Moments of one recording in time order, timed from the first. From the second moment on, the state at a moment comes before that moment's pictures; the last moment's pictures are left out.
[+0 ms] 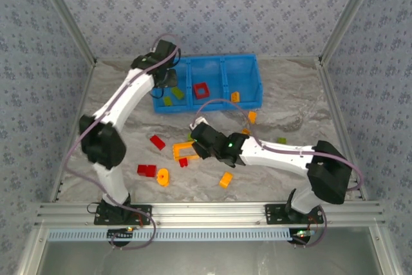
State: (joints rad) left arm -0.45 1.78 1.78 -0.98 -0.30 -0.47; right arm 1.07 1.56 1.05 -0.42 0.30 0.28
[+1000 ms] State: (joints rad) left arm -0.54 0.42 0.86 -1.08 0.00 -0.81; right arm 1.01 2.16 1.64 -0.67 0.07 -0.24
